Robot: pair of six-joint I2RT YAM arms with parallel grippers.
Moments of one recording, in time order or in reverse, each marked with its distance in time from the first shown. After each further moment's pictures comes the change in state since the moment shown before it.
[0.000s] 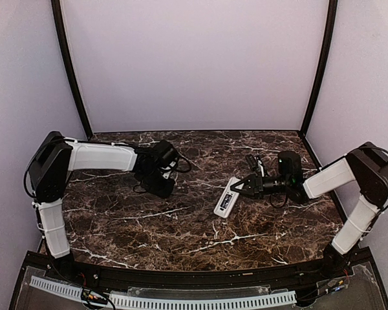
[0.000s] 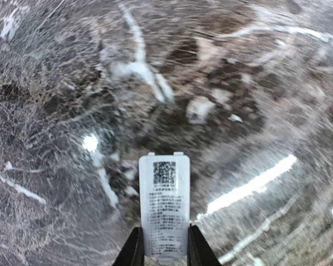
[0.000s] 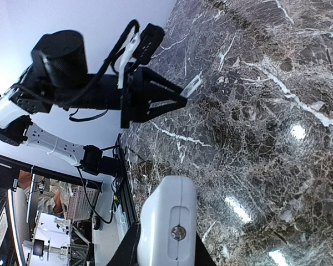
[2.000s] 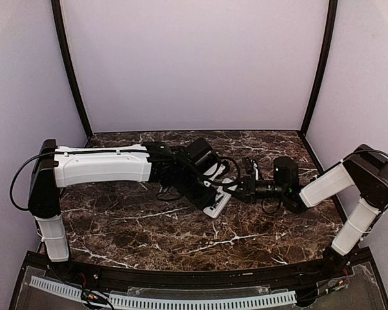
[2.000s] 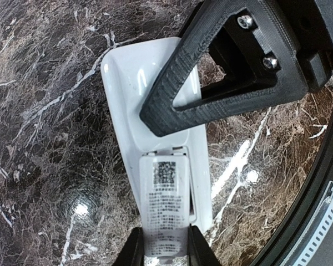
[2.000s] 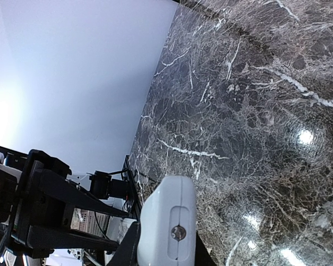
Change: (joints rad) left arm -0.368 -0.049 0.251 -0.076 0.059 0.059; right arm 0.137 0.006 -0.061 0.222 0.209 0.229
